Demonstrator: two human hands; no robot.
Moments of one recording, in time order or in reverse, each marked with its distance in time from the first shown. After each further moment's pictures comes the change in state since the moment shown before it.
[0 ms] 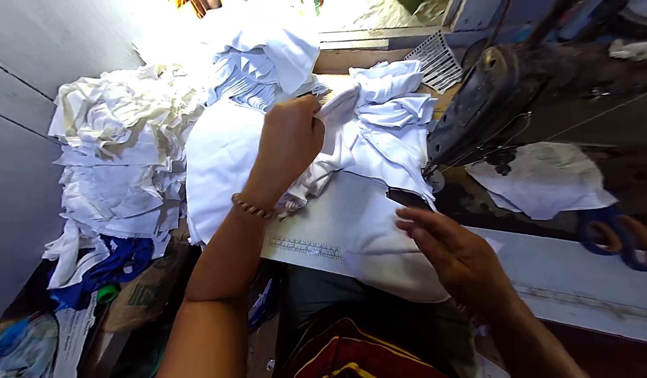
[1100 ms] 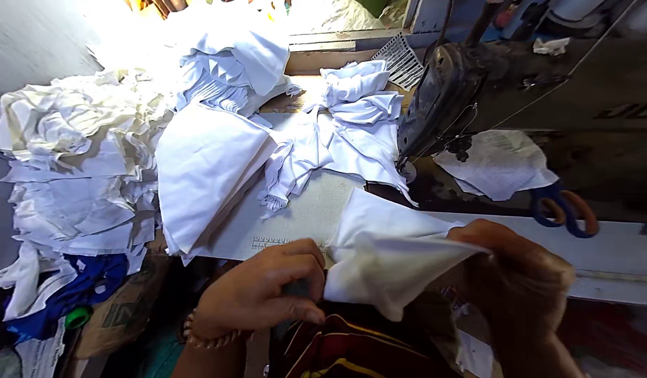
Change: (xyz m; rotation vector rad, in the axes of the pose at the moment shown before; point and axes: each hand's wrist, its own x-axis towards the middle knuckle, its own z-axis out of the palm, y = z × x) left_hand -0.147 0.002 -0.005 -1.002 -0.417 0.482; right_hand -0.025 -0.022 -0.026 0.188 0.259 -0.433
